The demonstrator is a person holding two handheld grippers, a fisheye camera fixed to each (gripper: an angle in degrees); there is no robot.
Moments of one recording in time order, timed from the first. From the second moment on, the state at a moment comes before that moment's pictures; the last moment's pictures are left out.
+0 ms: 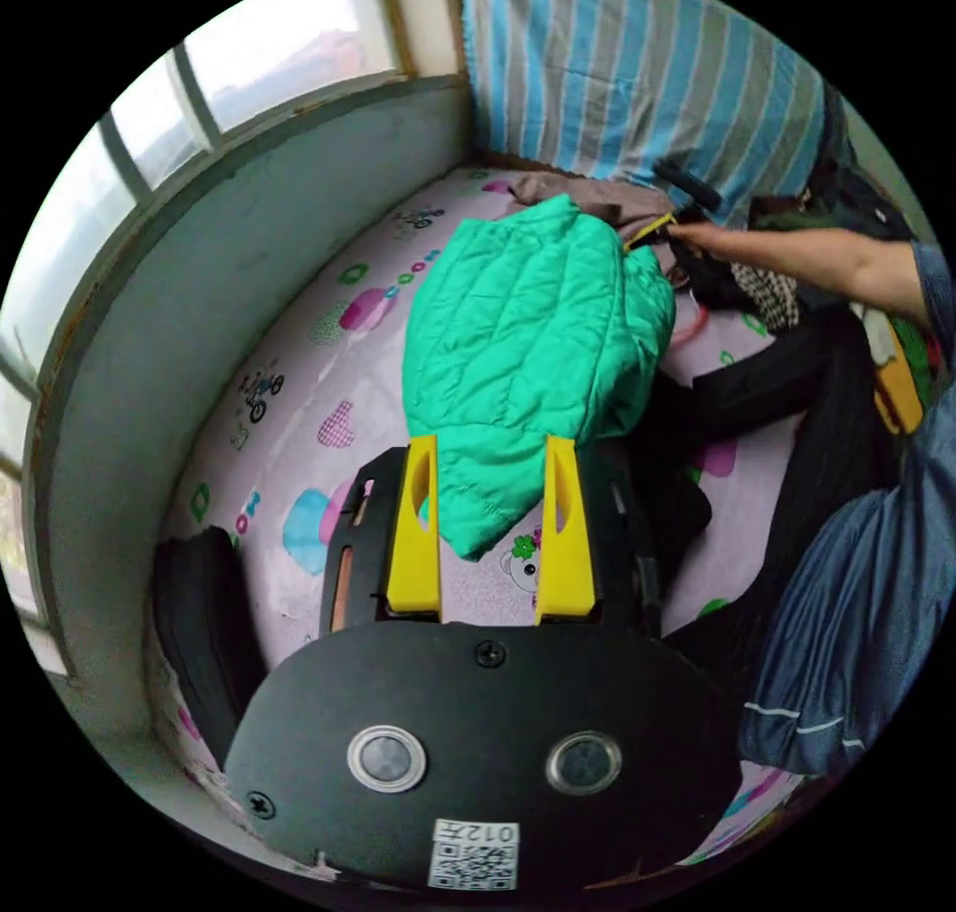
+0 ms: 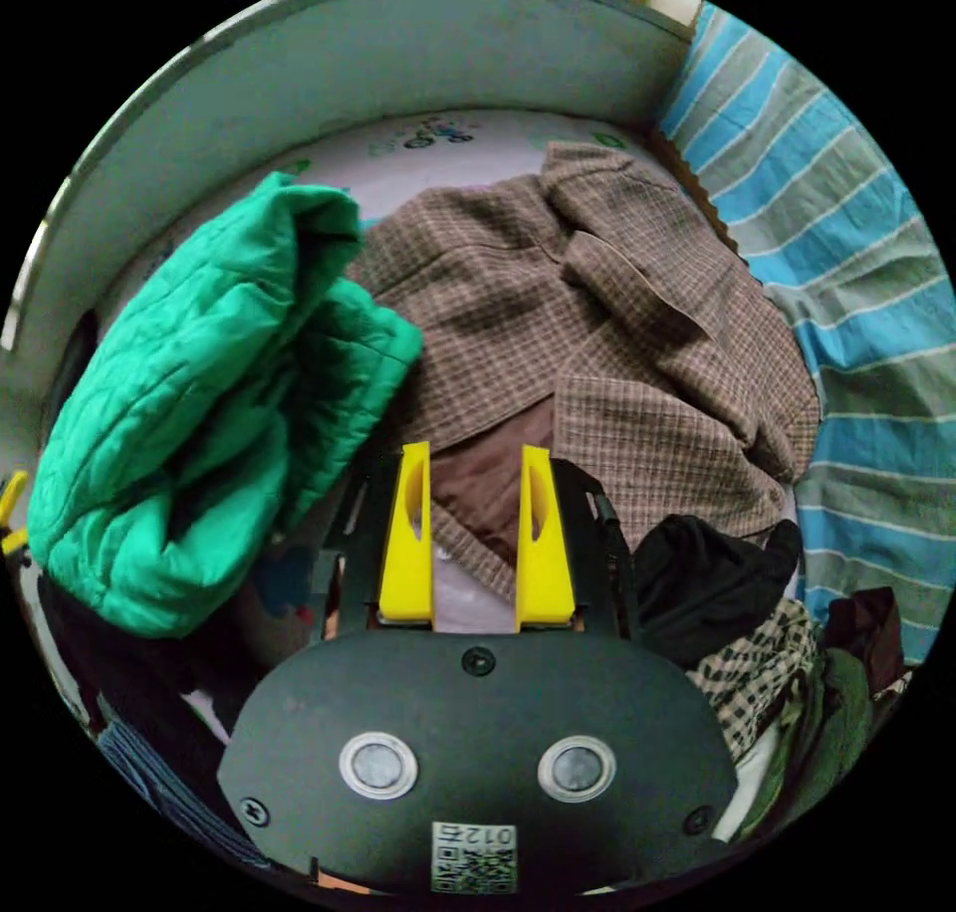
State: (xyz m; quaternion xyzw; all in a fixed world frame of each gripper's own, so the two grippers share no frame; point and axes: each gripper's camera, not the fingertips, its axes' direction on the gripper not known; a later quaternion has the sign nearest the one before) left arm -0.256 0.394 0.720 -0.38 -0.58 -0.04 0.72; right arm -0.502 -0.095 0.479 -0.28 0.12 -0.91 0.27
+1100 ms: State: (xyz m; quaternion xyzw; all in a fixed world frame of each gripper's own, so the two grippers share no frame) left arm -0.202 0.452 0.750 -0.32 -0.62 -0.12 0.71; right arm -0.553 -0.138 0.497 -0.13 0.18 -0.95 0.20
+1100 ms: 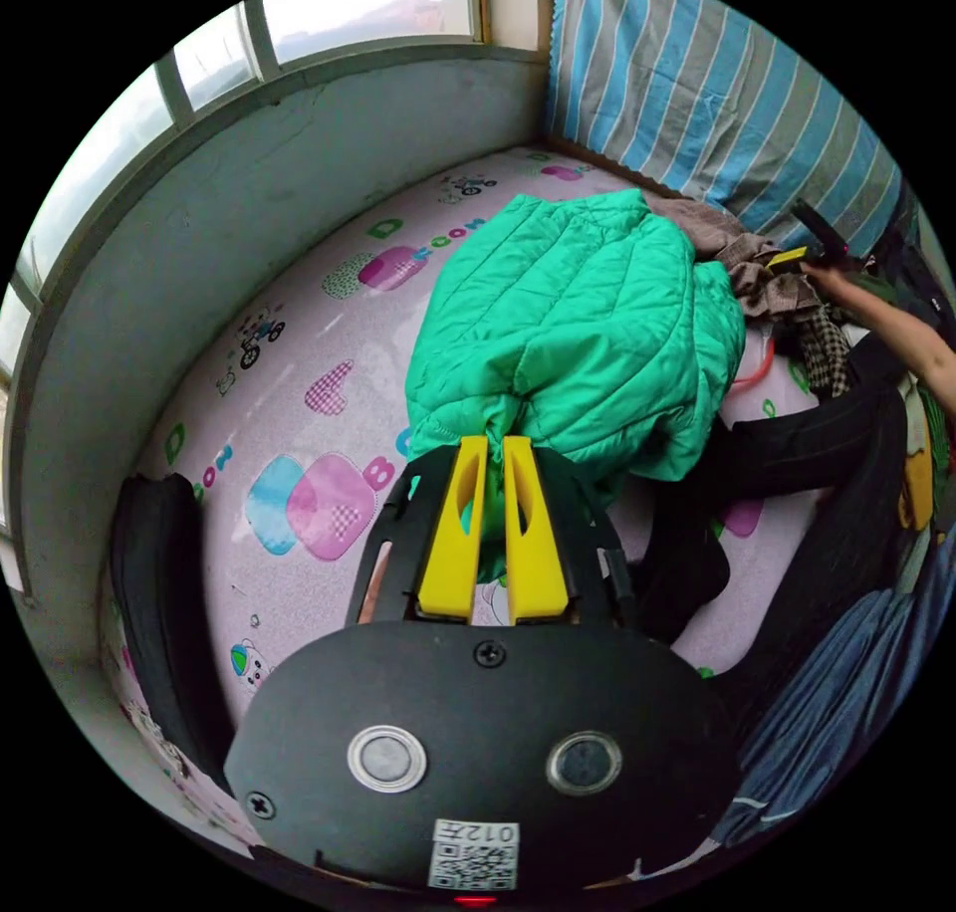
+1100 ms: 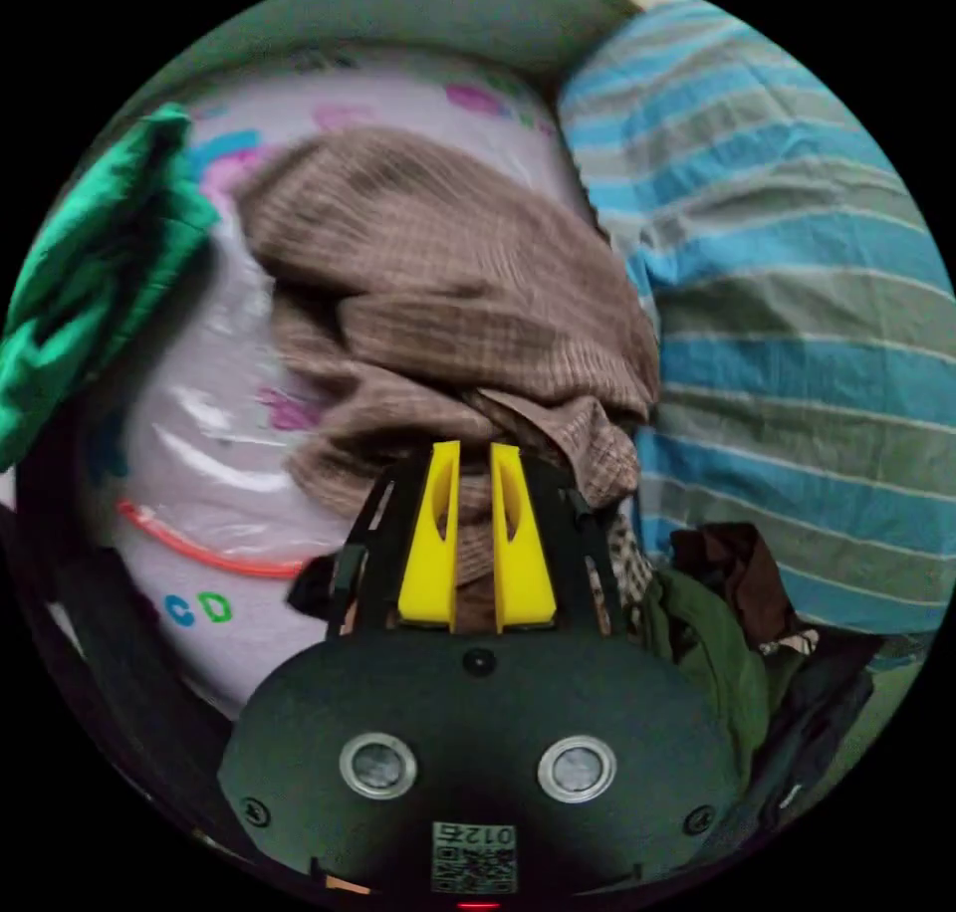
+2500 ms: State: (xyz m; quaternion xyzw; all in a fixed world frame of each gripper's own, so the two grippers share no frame) left arm 0.250 0.243 0.735 -0.02 -0.69 0.20 0.69; right arm -0.585 -0.266 0.097 -0.44 -0.50 -0.69 0.29
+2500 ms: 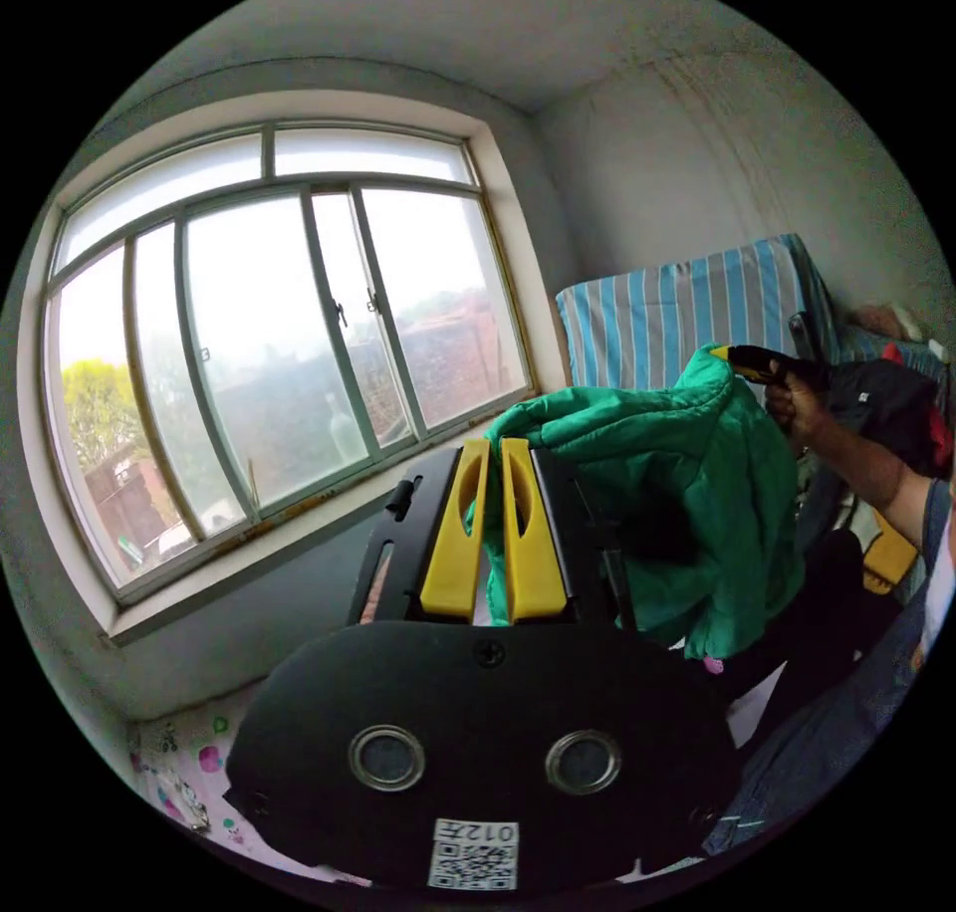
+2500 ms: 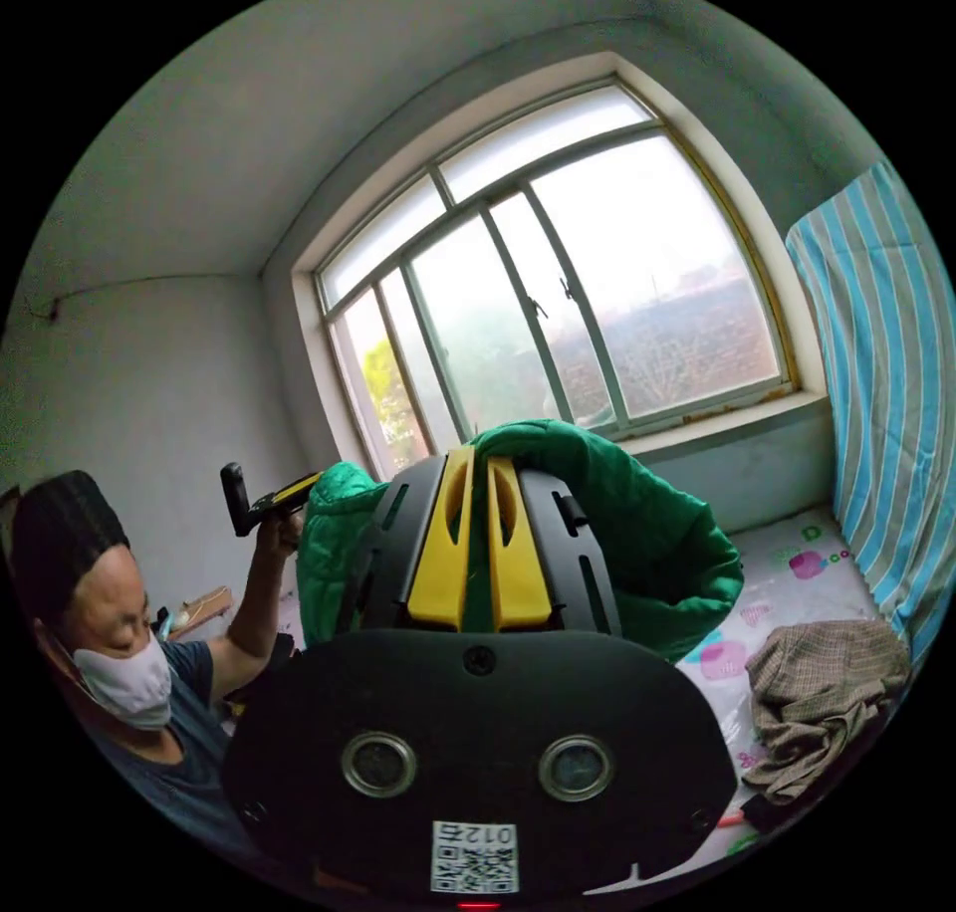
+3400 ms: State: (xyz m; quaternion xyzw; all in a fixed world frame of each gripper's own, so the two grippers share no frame) left arm -0.349 0.319 0.615 -0.31 -0.57 -0.26 0.71; right arm -0.404 -0.010 0.609 -0.52 0.10 -0.79 0.30
